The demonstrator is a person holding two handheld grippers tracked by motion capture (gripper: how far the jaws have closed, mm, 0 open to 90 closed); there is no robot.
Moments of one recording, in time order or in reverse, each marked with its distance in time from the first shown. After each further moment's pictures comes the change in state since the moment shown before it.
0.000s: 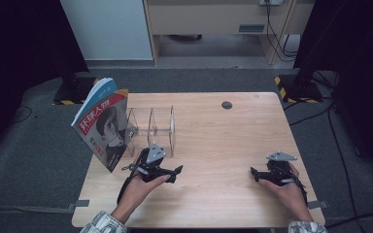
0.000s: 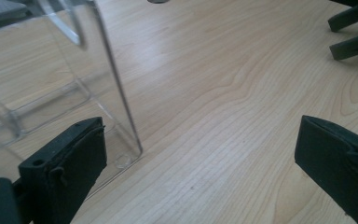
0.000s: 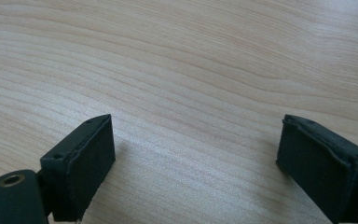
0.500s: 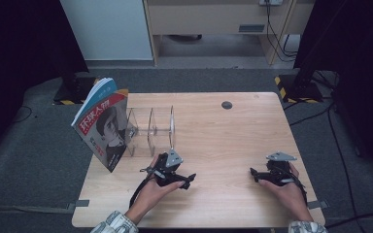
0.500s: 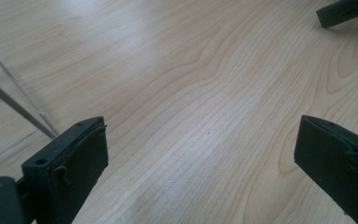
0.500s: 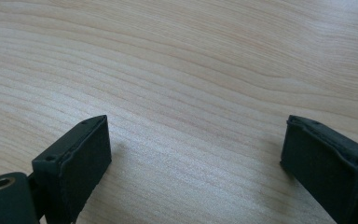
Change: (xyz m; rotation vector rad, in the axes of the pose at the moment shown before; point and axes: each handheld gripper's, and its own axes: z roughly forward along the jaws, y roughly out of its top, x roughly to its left) left arm -0.029 -0.006 0.037 0.091 -0.055 0.032; right arm 0.001 0.000 0.000 0.006 0.000 -0.002
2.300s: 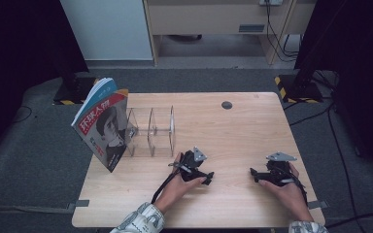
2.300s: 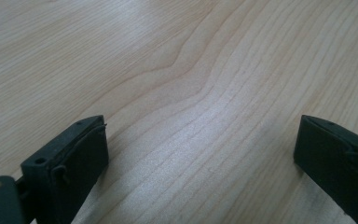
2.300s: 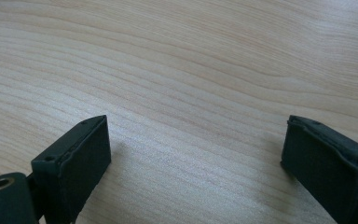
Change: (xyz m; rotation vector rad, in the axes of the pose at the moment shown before) left arm -0.019 0.017 0.083 0.108 0.019 -0.007; right arm 0.001 0.000 0.000 0.002 -0.003 0.005
